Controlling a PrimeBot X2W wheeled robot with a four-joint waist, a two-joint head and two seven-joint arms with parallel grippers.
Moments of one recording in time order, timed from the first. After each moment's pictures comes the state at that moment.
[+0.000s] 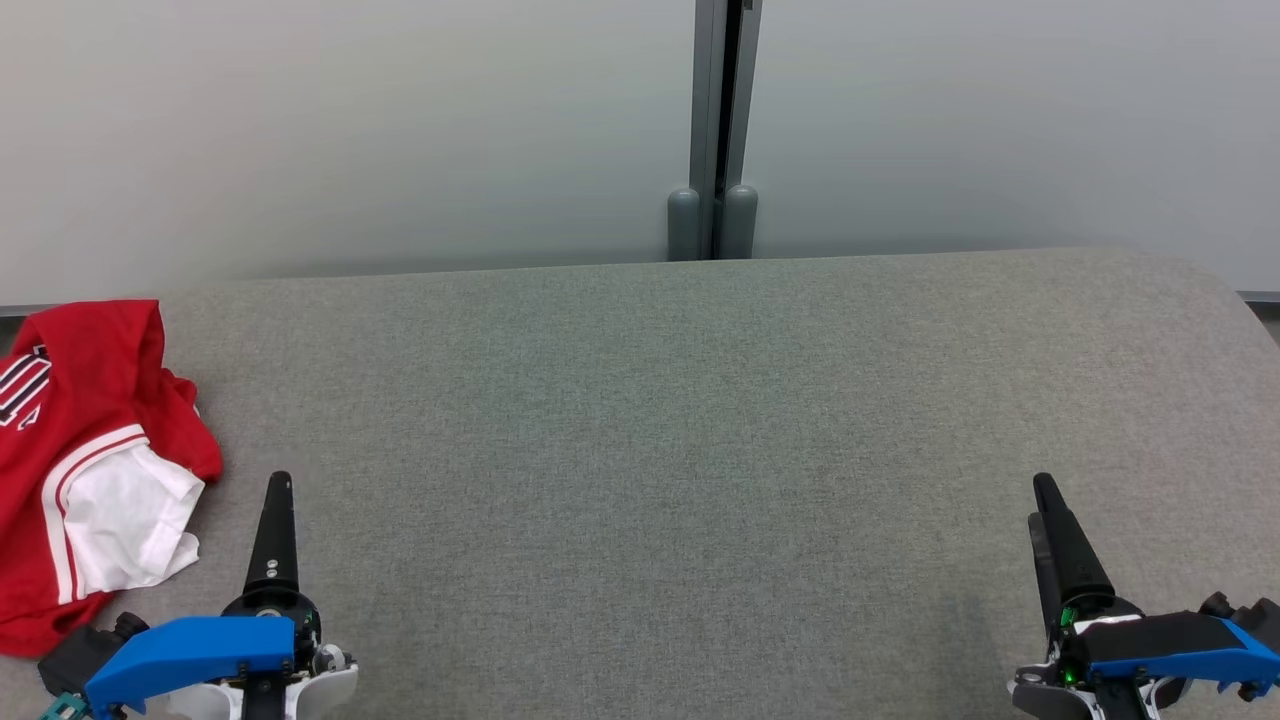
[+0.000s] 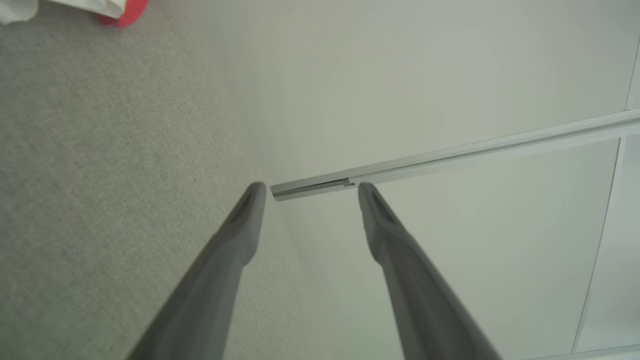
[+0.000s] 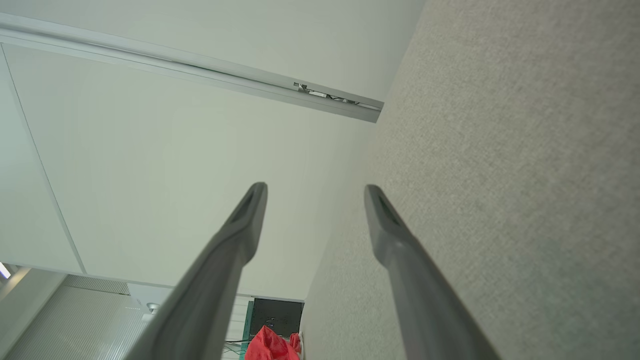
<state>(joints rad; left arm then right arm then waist) -0.07 0.04 0.09 0.26 -1.36 -0.12 0.01 -0.06 -0.04 -0.06 0.26 1.37 0.13 0.01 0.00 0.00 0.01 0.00</state>
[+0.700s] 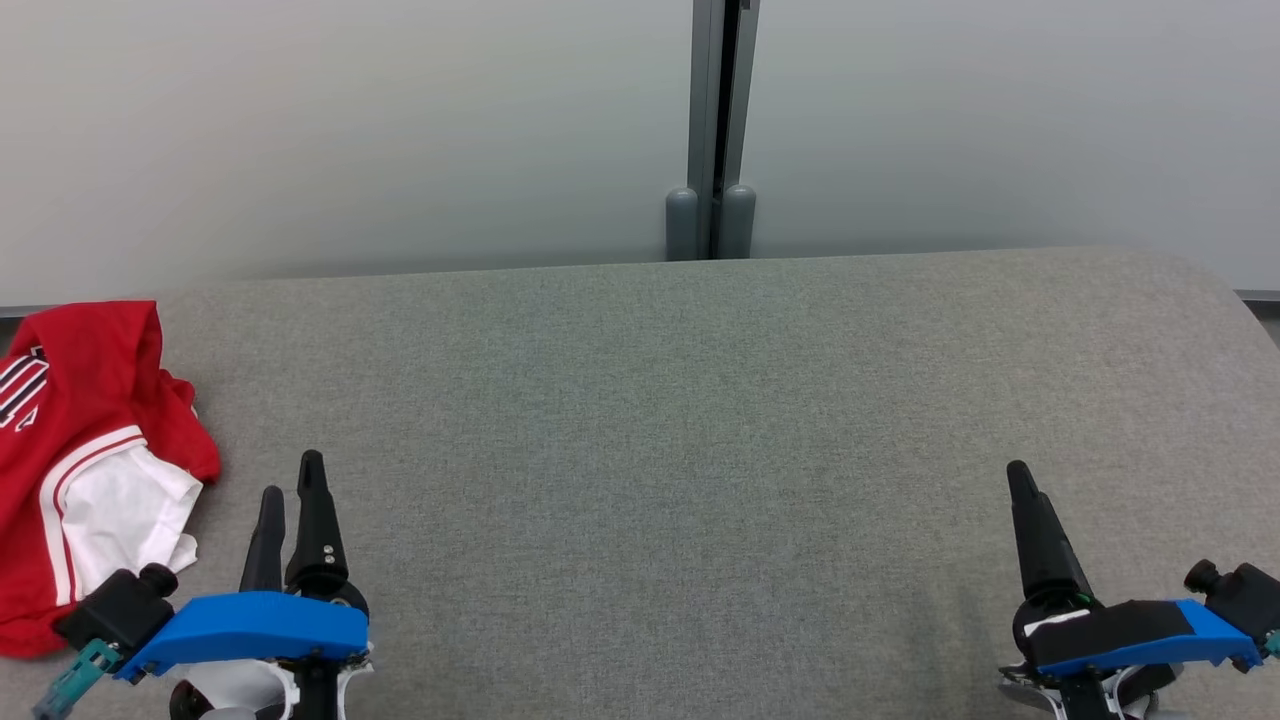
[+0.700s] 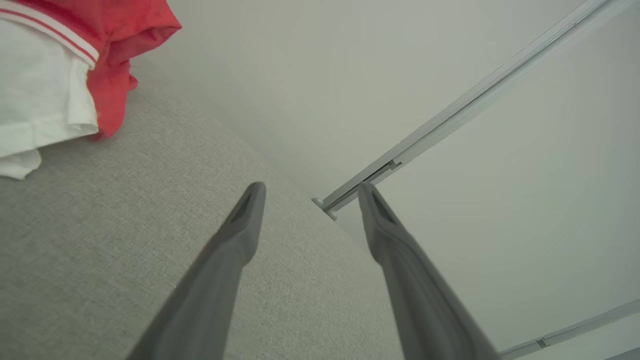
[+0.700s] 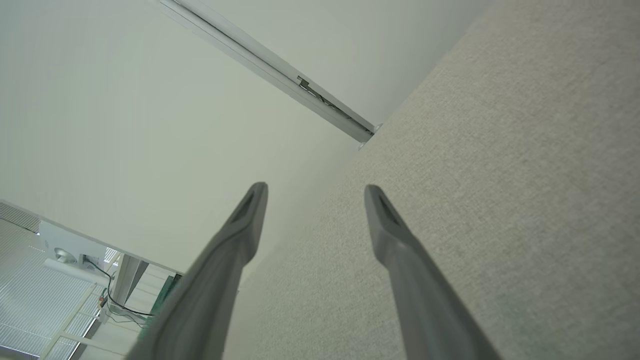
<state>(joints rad) -0.08 0.04 0.03 0.22 -0.87 -0.07 -0.06 -0.07 -0.04 -0.03 0.24 1.02 0.13 -0.06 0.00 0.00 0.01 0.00</state>
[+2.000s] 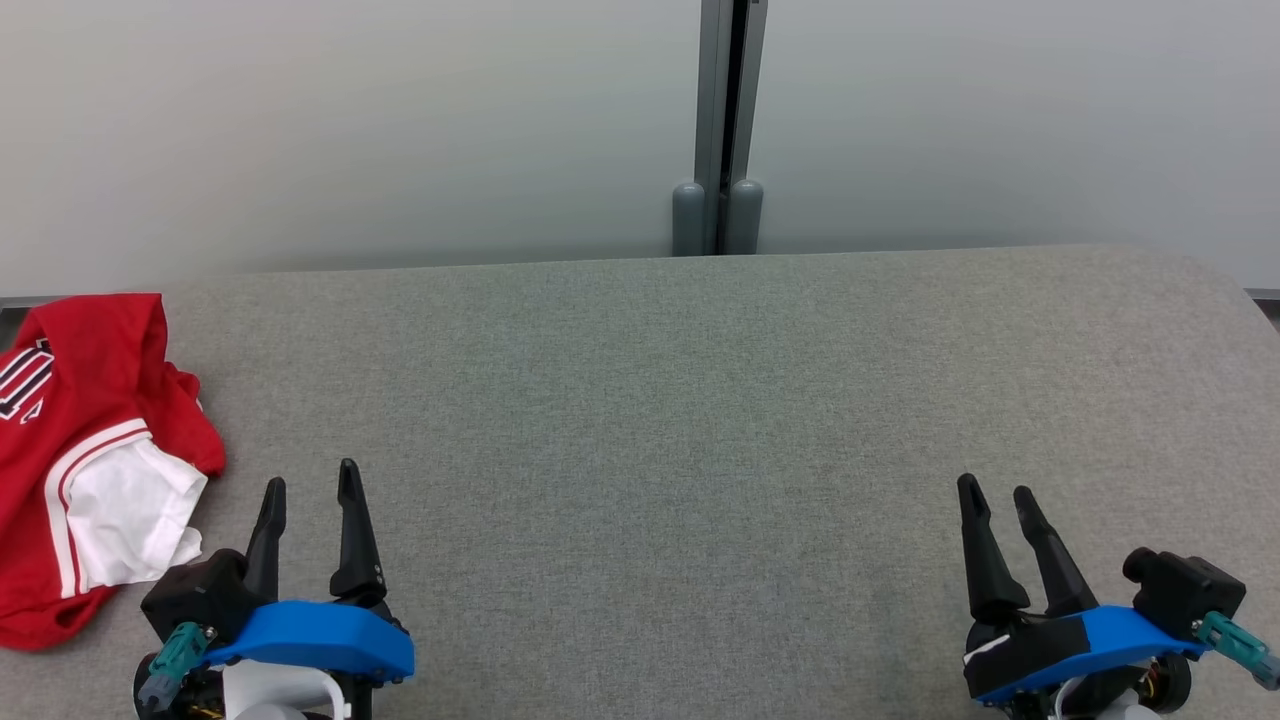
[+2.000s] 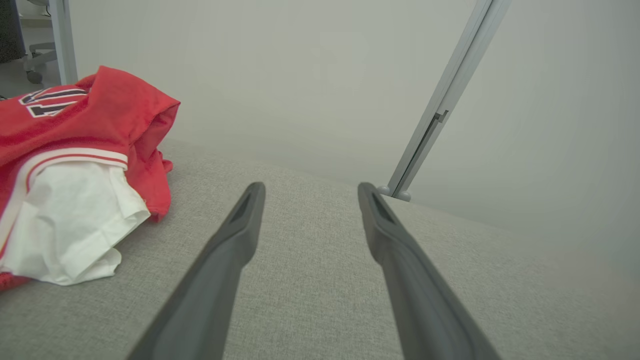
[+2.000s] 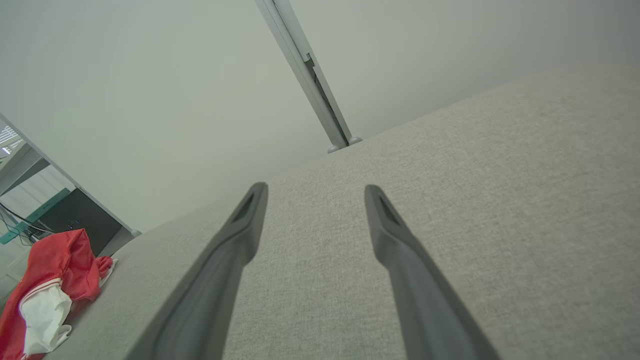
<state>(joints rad) -0.09 0.07 -0.04 0.28 -0.39 -0.01 -0.17 -0.08 -0.04 0.02 0.29 0.53 0.13 -0.17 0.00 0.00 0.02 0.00</state>
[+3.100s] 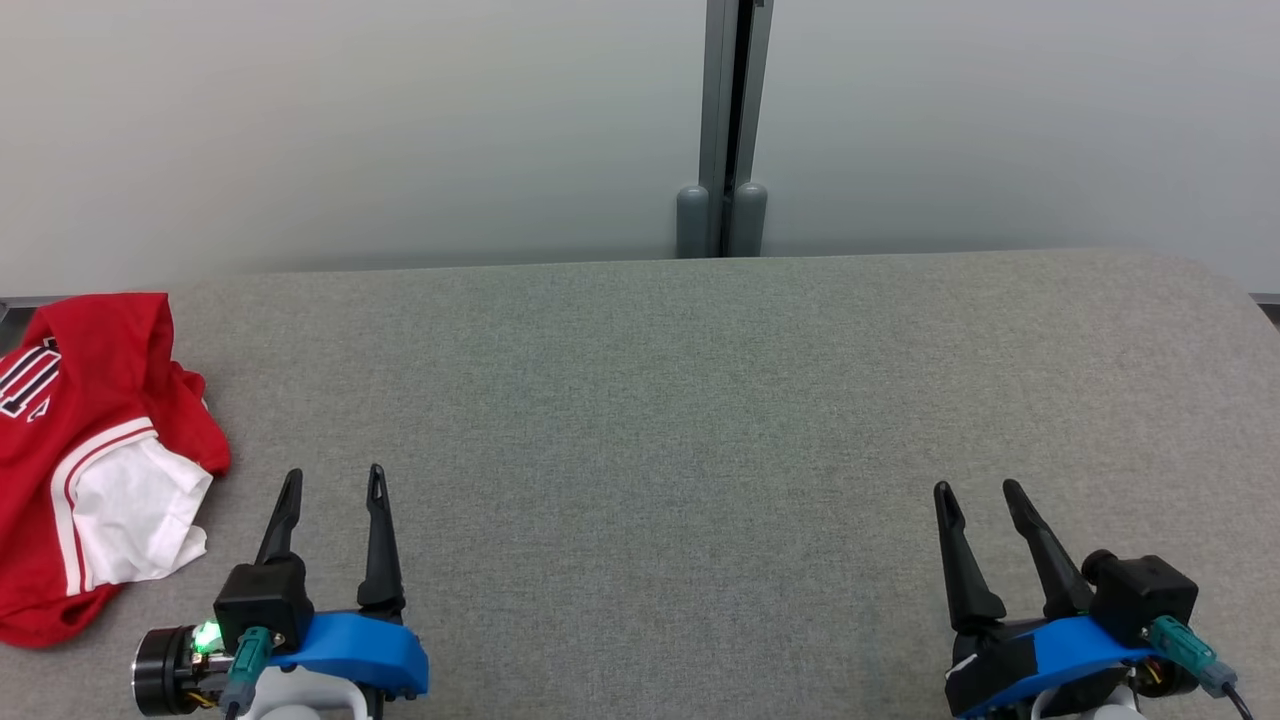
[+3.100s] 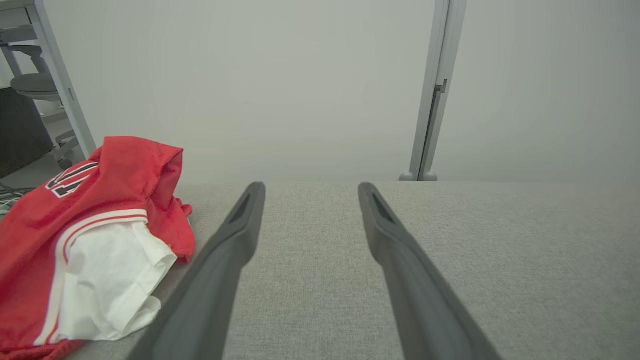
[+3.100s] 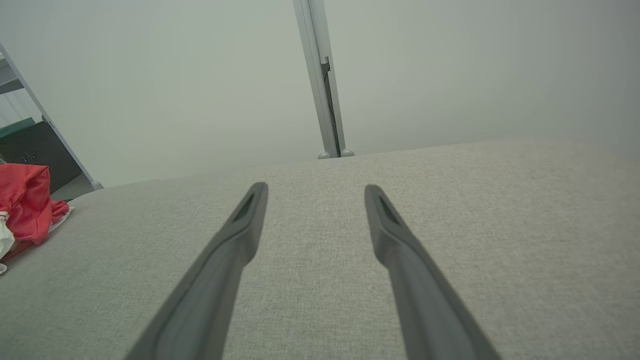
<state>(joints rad) -0.09 0.08 -0.07 0.33 -0.11 0.02 -0.24 -0.09 -0.05 0.03 0.31 0.25 0.13 -0.24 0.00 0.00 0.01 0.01</state>
